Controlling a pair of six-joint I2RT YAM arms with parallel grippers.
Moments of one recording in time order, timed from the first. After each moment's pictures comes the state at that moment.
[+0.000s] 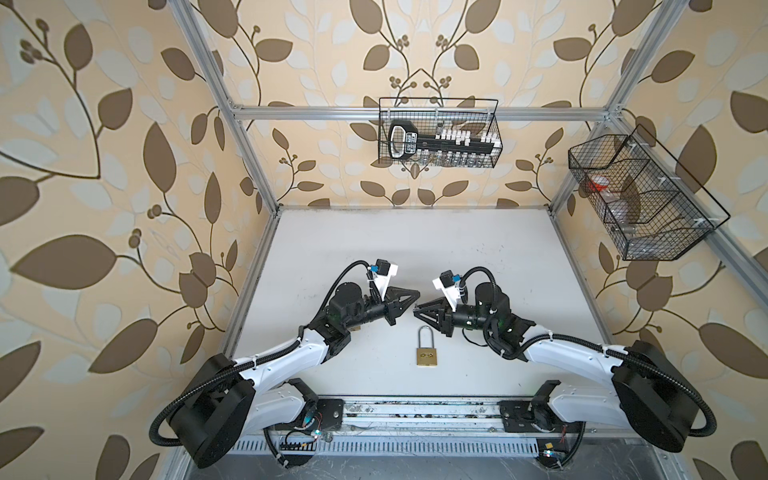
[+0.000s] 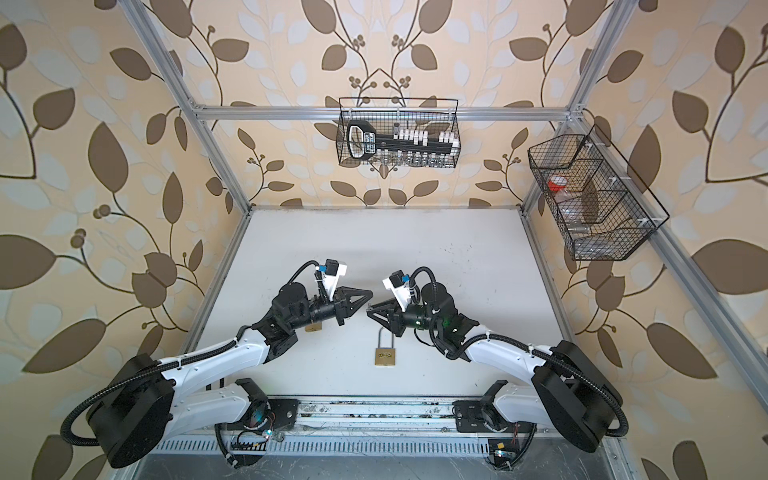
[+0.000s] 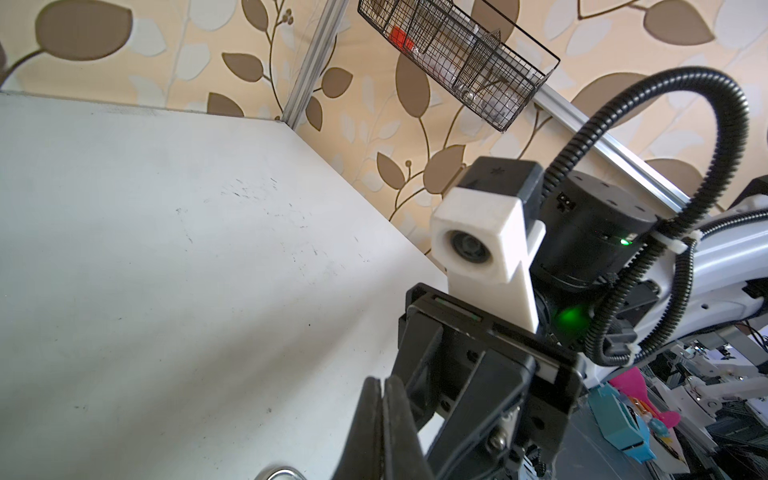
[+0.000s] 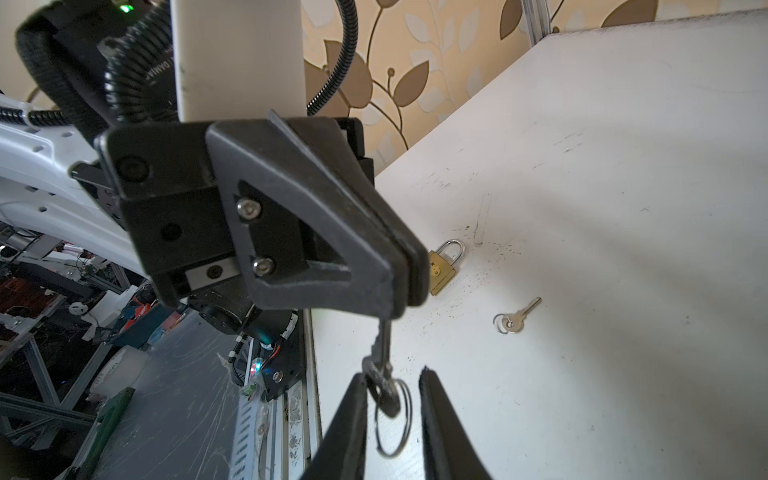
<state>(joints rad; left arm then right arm) -0.63 1.15 0.45 0.61 0.52 -0.53 0.69 1.26 0.49 0.50 -0.56 0.37</state>
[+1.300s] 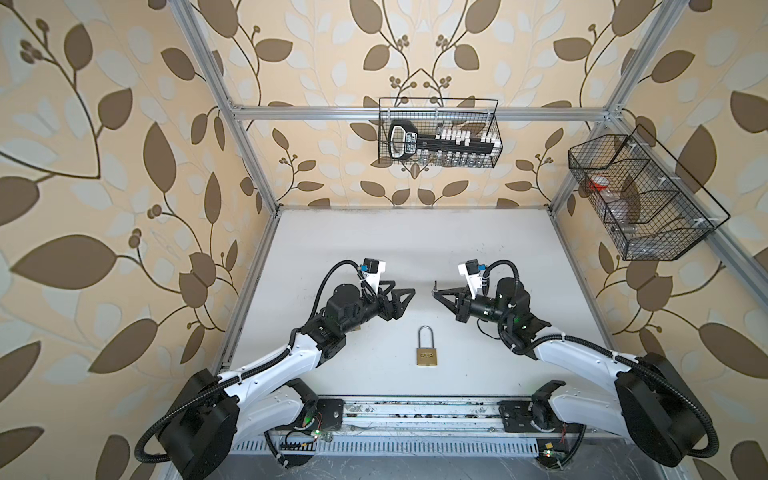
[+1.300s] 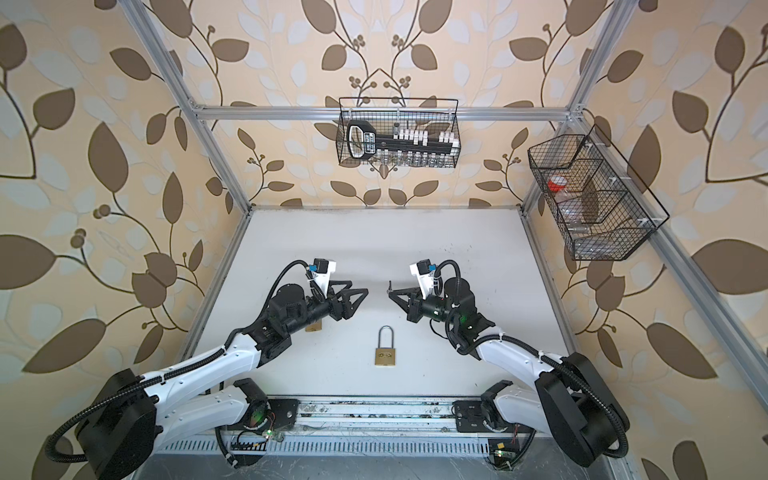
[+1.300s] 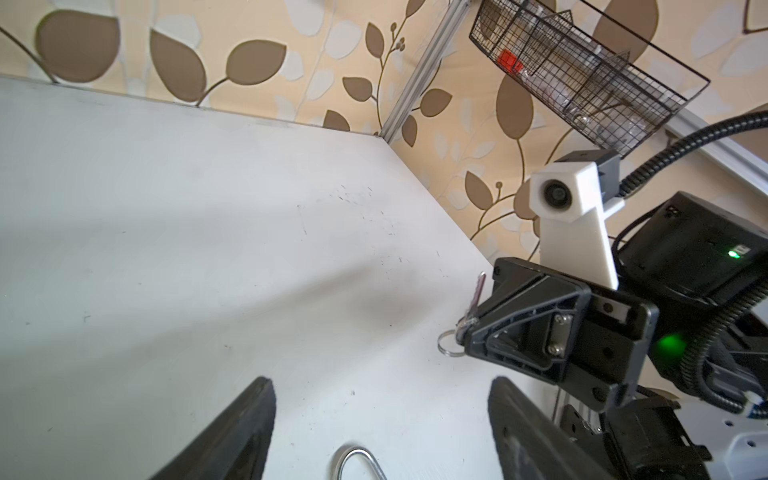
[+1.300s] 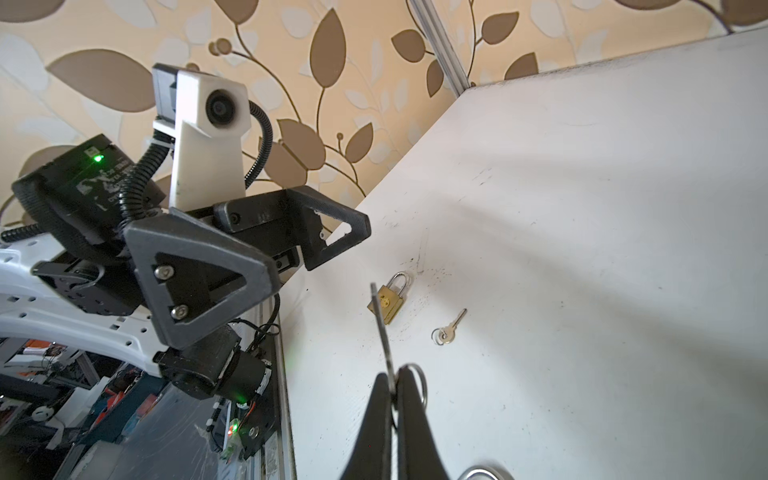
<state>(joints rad) -0.63 1.05 0.46 0.39 0.22 -0.51 0.47 1.20 0.43 0.56 -0.59 0.48</state>
